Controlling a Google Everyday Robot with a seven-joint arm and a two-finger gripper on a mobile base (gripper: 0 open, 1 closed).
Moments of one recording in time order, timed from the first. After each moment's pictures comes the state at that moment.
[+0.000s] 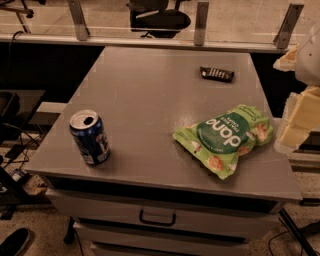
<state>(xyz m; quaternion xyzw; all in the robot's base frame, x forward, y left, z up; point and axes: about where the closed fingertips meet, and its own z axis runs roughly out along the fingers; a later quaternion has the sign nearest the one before) 0.438 -0.217 0.976 -0.60 0.78 -0.03 0.16</state>
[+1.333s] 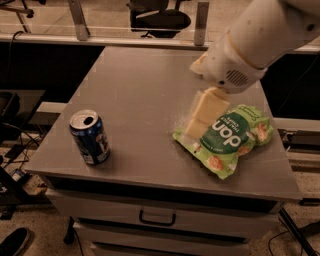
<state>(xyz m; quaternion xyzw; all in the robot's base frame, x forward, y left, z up) 0.477 -0.061 0.953 -0.64 0.72 0.09 0.25</state>
